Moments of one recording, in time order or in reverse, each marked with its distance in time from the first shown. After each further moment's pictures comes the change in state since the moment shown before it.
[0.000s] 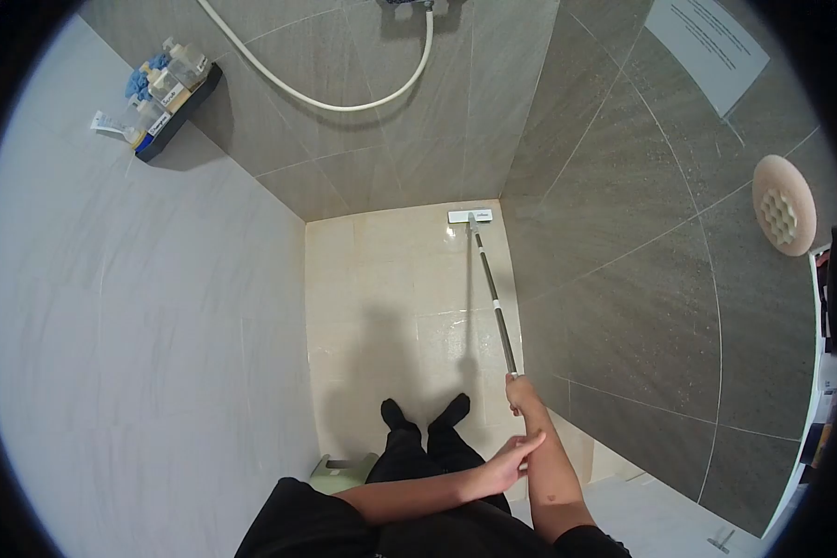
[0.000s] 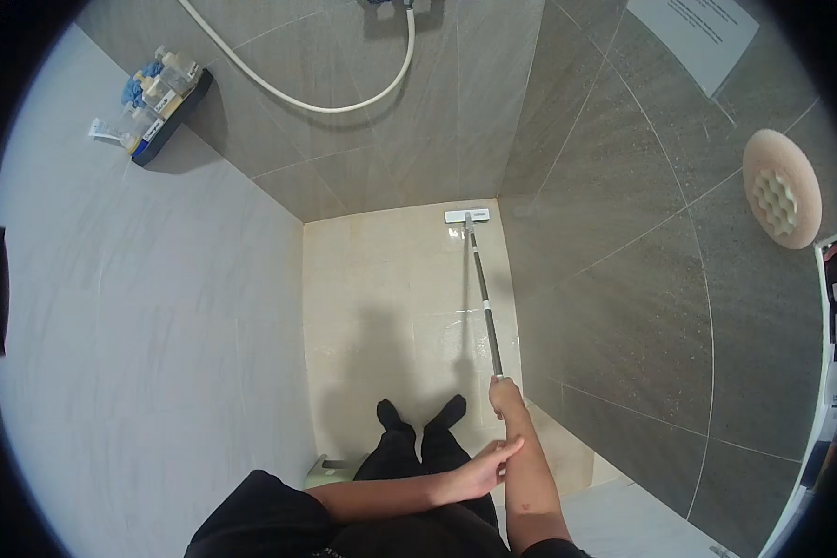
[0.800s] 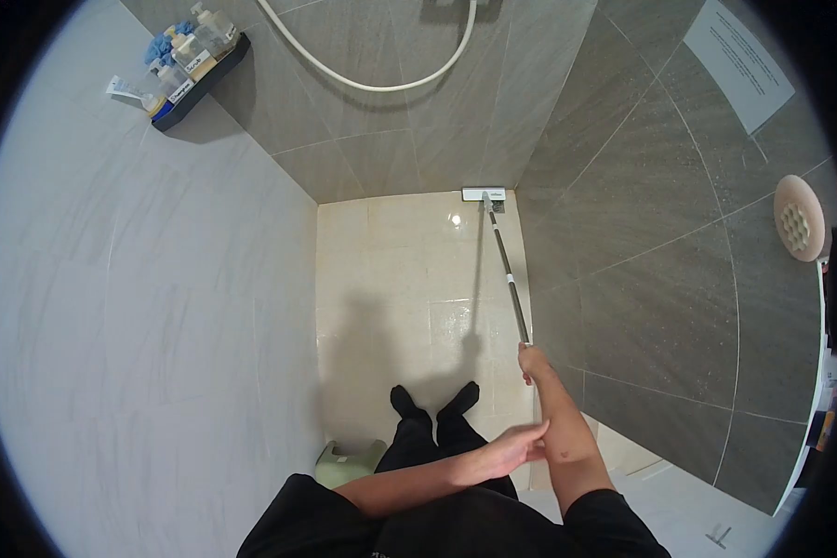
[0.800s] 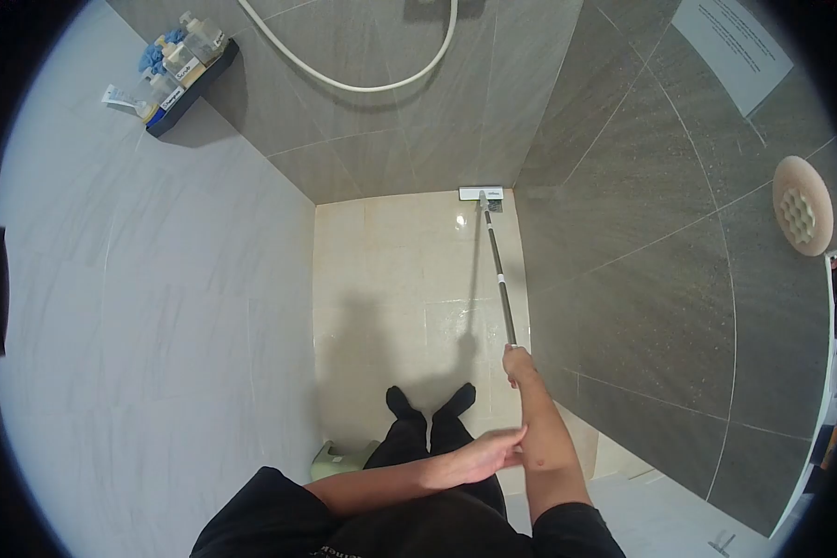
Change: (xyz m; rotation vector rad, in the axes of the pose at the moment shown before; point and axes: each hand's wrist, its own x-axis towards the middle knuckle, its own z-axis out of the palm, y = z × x) left_hand -0.039 0.021 -0.041 -0.075 -0.251 -0.011; right_hand 0.023 -0.043 0.010 -0.050 -0.022 -0.044
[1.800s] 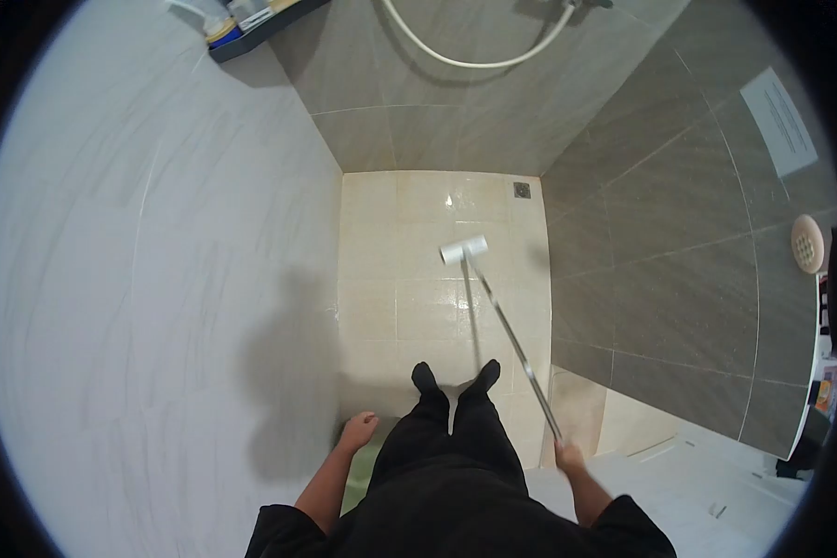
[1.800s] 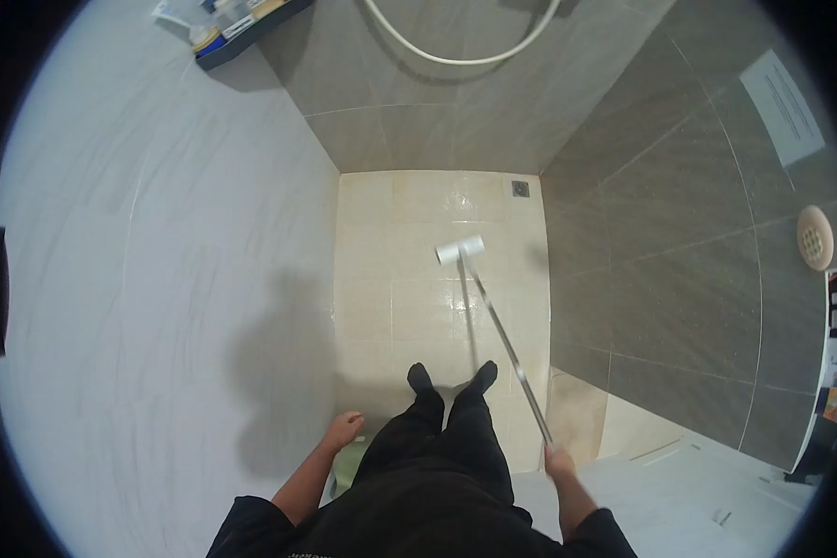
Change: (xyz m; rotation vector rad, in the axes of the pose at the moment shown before) left_hand -0.320 -0.005 -0.407 1.063 1.049 0.070; right_hand -0.203 0.222 0.137 -0.488 0.133 0.061
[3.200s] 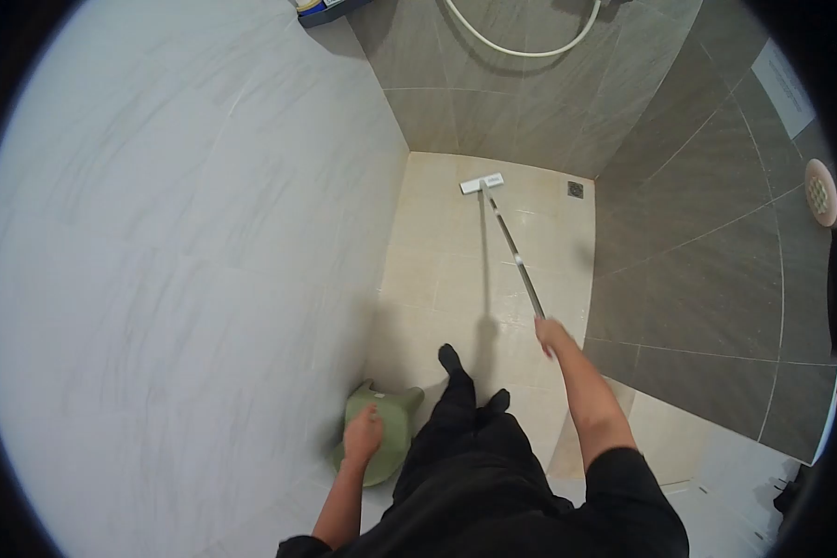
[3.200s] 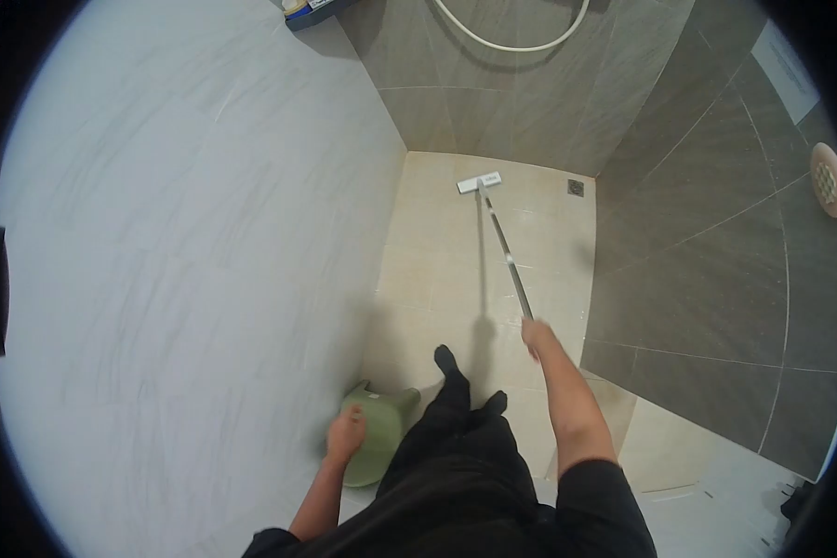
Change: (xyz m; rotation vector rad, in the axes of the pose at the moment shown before) left_hand -0.204 0.013 0.095 0.167 0.598 0.083; right_hand 0.147 -0.221 -0.076 -0.047 -0.215 -0.452
